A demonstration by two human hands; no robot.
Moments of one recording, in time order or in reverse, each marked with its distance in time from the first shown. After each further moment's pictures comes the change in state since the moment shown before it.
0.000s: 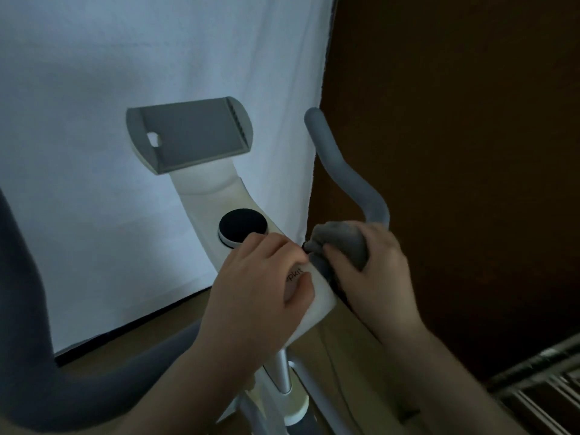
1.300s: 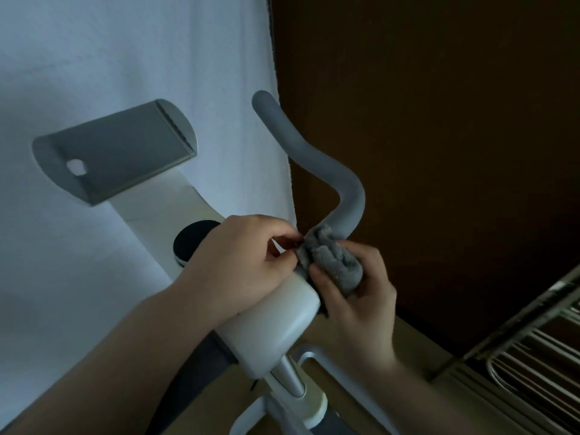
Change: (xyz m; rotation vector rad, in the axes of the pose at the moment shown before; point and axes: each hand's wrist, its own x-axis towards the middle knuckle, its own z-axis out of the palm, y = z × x) left_hand 0.063 -0.006 -0.001 -0.035 -0.429 0.053; right_hand -0.042 0.020 0.043 0.581 0.403 0.103
